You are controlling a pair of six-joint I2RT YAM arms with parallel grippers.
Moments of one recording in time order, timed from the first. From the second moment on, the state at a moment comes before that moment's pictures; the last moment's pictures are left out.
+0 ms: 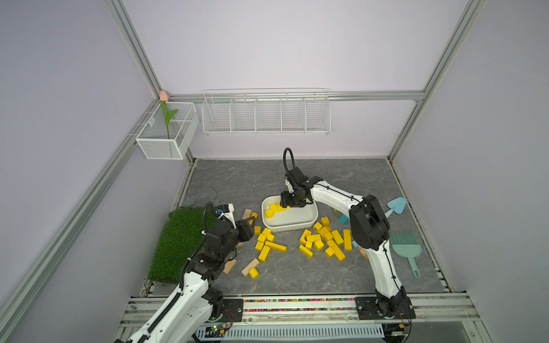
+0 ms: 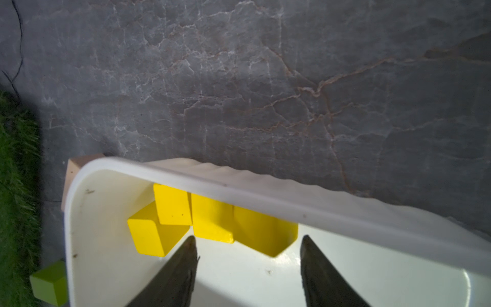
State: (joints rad) left arm -0.43 0.71 0.37 -0.05 0.05 -0.62; right arm 0.67 2.23 1.81 -0.69 -0.16 0.51
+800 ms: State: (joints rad) left arm -0.42 0.71 0.37 -0.05 0.05 -0.63; right arm 0.67 2.18 1.67 -0.63 -0.17 0.53
